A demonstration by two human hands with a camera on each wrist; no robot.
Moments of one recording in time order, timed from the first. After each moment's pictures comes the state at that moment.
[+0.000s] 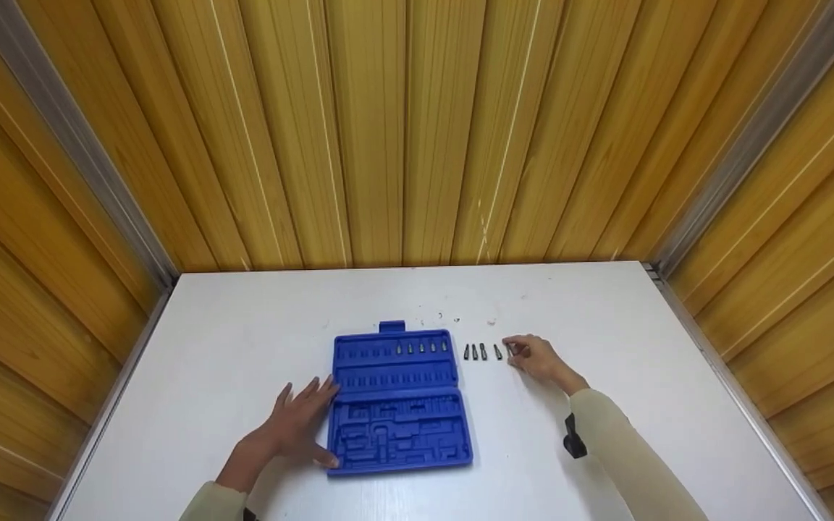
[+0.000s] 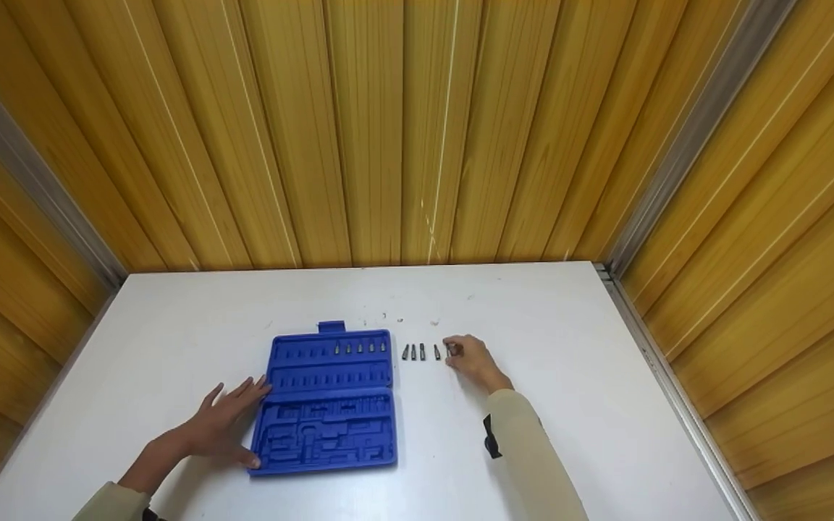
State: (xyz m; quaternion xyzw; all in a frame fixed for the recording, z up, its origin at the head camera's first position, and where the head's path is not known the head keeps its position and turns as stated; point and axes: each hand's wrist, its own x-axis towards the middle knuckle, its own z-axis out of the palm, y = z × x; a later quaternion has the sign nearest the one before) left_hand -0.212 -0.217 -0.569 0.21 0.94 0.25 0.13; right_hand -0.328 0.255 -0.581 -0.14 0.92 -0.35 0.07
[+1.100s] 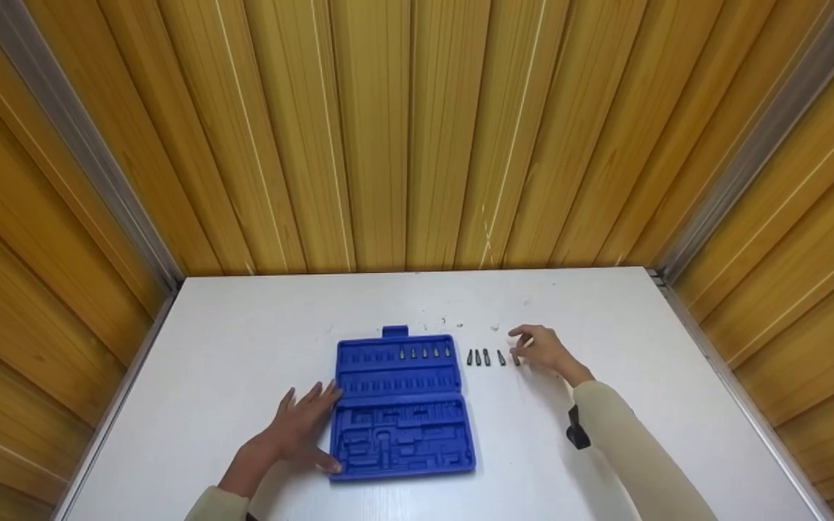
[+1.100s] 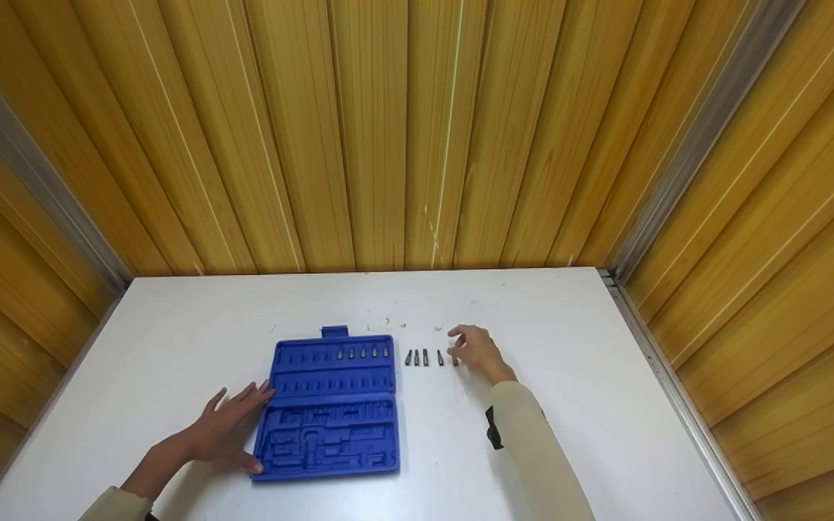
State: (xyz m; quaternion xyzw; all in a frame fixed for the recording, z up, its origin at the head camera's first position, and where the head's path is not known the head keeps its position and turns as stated) left_hand -0.213 -0.217 -0.570 0.21 0.93 0.25 0.14; right_hand -0.346 0.257 -0.556 -0.13 0.92 -0.35 0.08
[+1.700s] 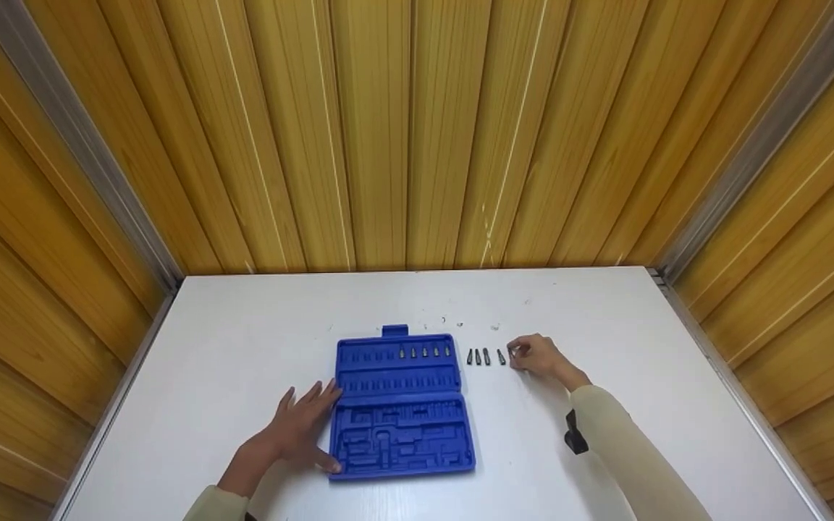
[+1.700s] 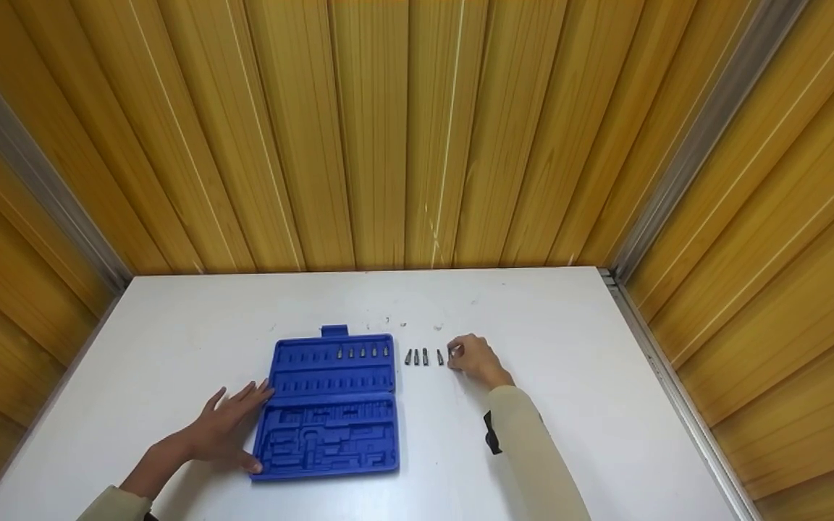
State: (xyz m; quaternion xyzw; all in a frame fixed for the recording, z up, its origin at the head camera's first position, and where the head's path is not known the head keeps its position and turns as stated) left_hand -0.216 -0.216 -0.573 0.20 0.93 0.26 0.14; right_hand -0.339 0.253 -0.563 -0.10 0.93 -0.33 0.11
